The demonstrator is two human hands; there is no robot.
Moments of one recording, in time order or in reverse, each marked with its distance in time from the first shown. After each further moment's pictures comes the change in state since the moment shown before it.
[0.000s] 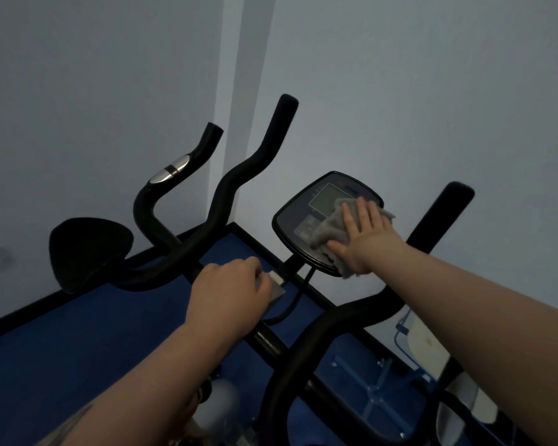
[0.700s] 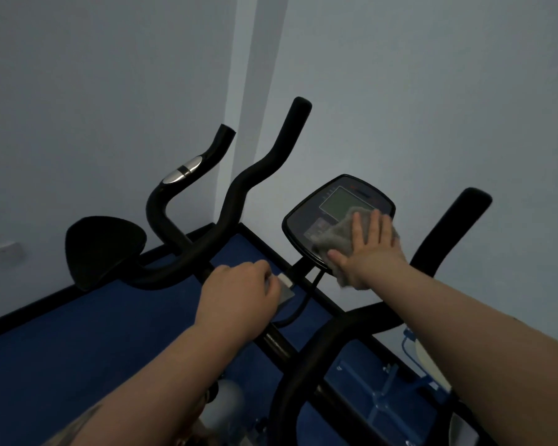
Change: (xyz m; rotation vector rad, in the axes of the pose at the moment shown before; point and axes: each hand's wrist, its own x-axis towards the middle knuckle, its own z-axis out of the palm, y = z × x) left_hand -0.003 -0.002 0.000 0.000 0.020 0.018; right_hand -0.009 -0.021 0.015 0.081 0.020 0.083
